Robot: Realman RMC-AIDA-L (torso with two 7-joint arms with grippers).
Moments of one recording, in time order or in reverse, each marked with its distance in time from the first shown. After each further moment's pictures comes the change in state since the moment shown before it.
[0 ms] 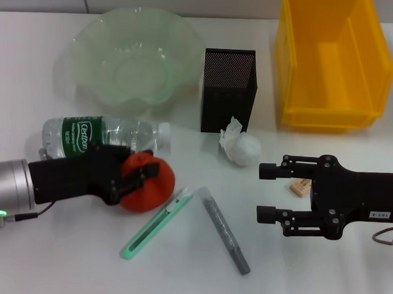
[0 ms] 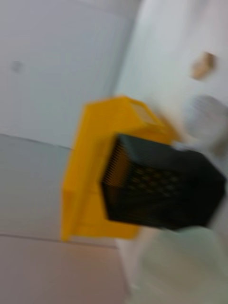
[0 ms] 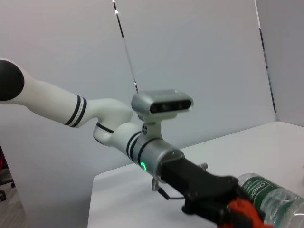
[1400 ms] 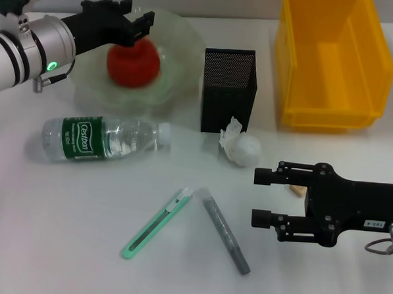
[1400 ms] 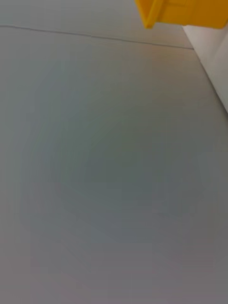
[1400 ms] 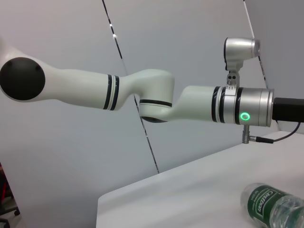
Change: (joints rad) left arm -0.282 -0.011 0.139 0.033 -0.299 -0.714 -0.121; right arm -0.002 -0.001 0.002 0.108 0.037 0.000 -0.039
